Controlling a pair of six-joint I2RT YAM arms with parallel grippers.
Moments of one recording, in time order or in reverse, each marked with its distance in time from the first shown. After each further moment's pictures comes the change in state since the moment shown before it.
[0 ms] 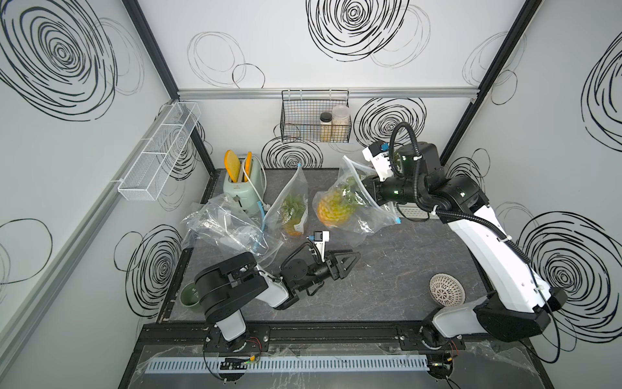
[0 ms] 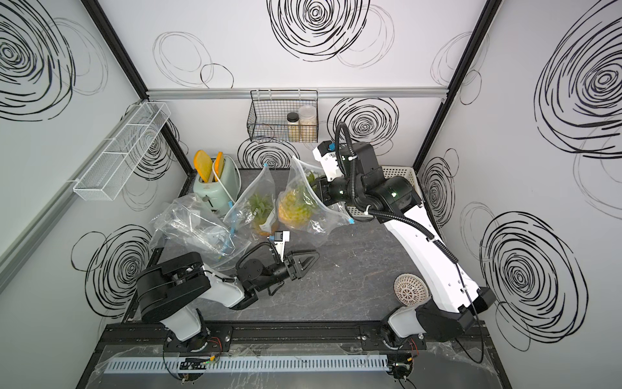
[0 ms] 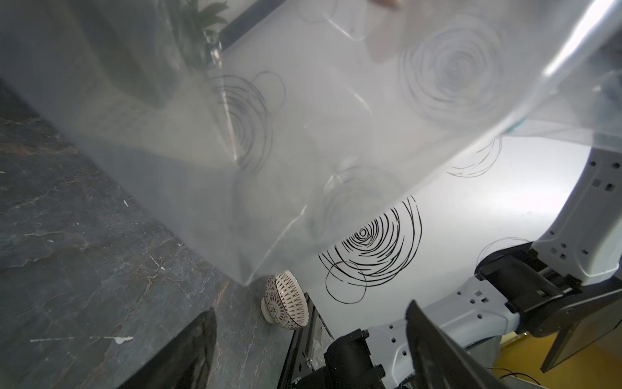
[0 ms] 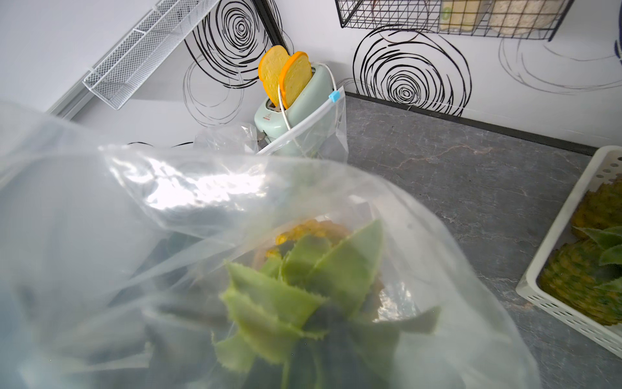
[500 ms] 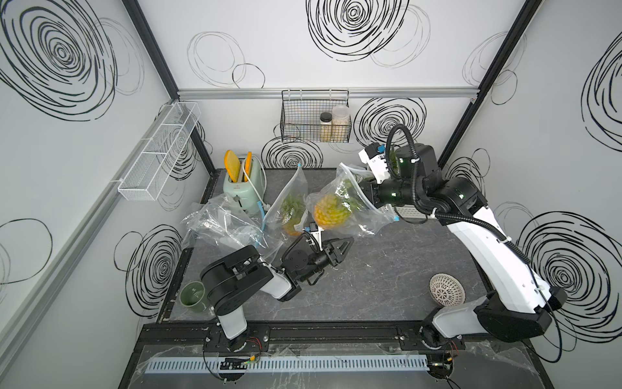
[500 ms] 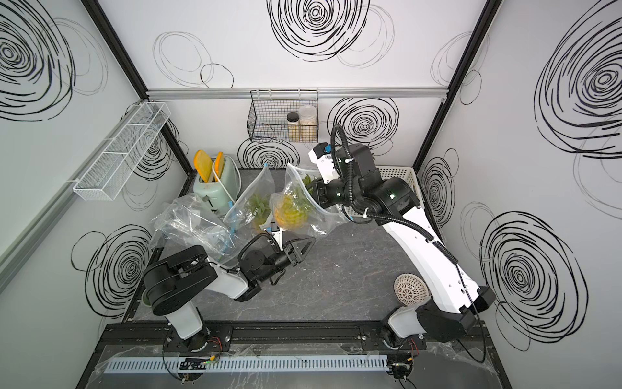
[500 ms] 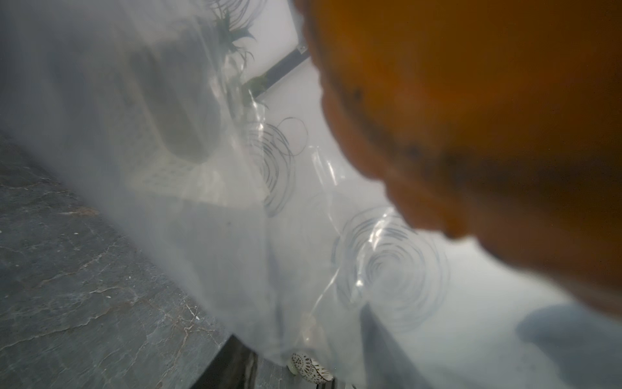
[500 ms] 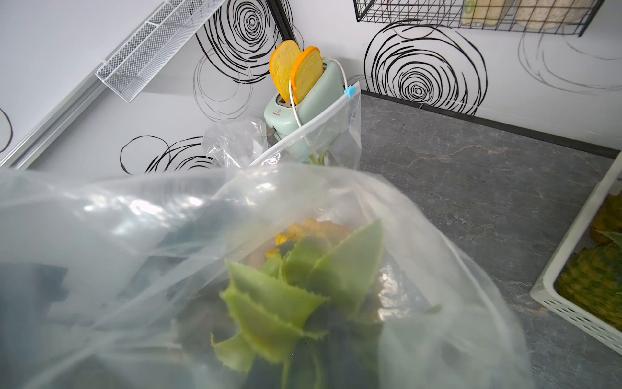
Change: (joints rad) left arm 0.084 0.054 0.065 0.002 -0.036 0.023; right arm 0.034 -0.004 0.001 0.000 0.006 0.016
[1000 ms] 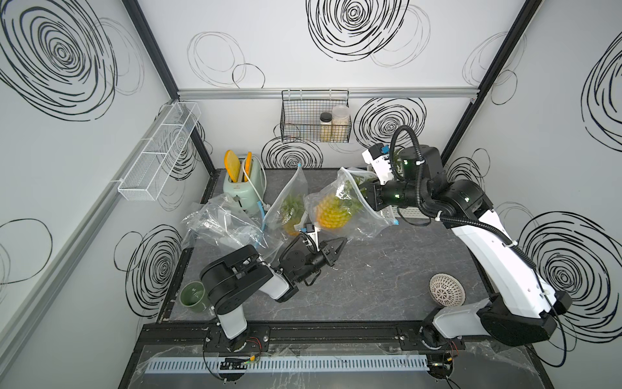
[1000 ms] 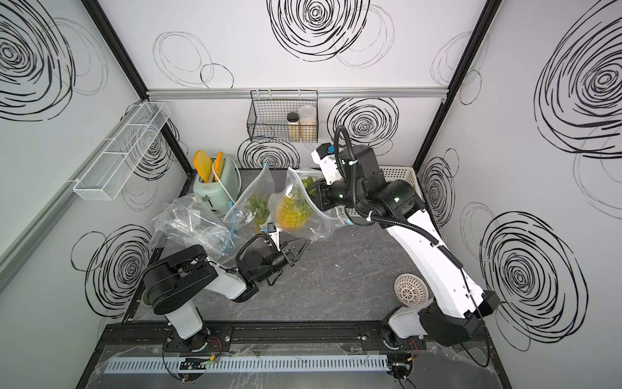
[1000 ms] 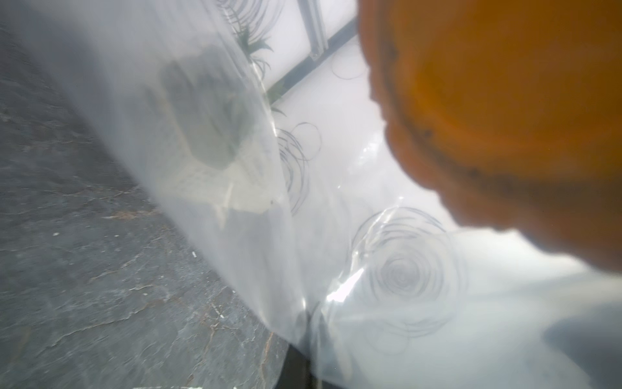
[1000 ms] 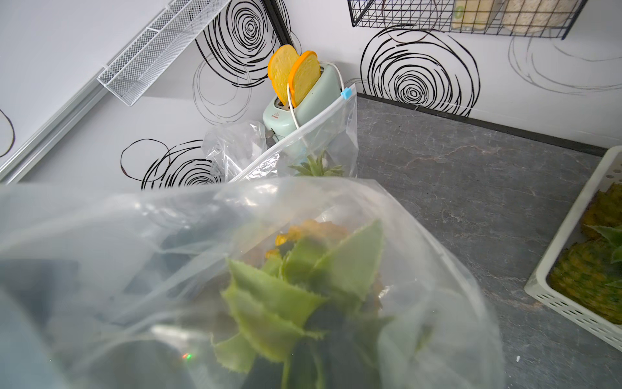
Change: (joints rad) left arm 0.034 -0.005 -0.063 0.010 -0.022 0.016; right arm 0.000 -0.028 -0.013 -0.005 0.013 0.000
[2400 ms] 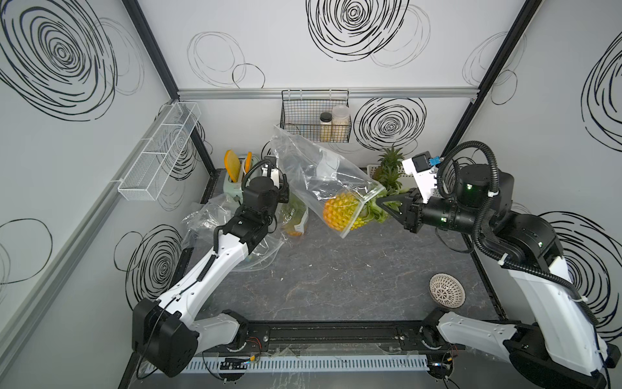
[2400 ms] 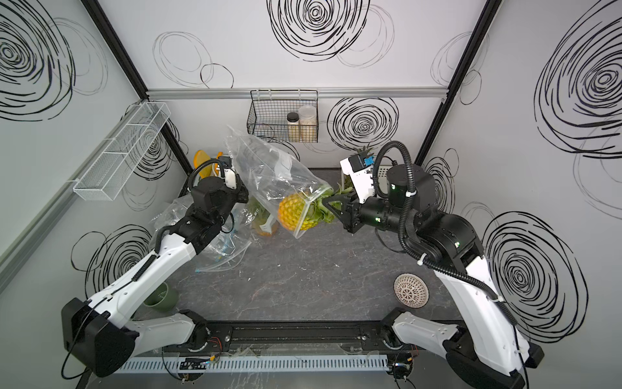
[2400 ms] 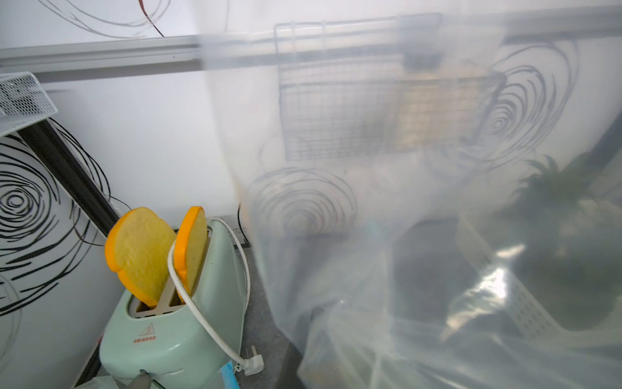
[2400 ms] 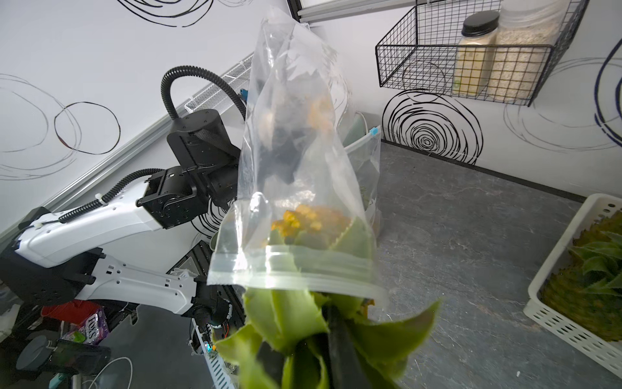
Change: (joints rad) left arm 0.459 -0.500 0.708 -1.507 -0.431 0.987; right arm -0.017 -0.283 -0.103 0.020 -0.071 -0.022
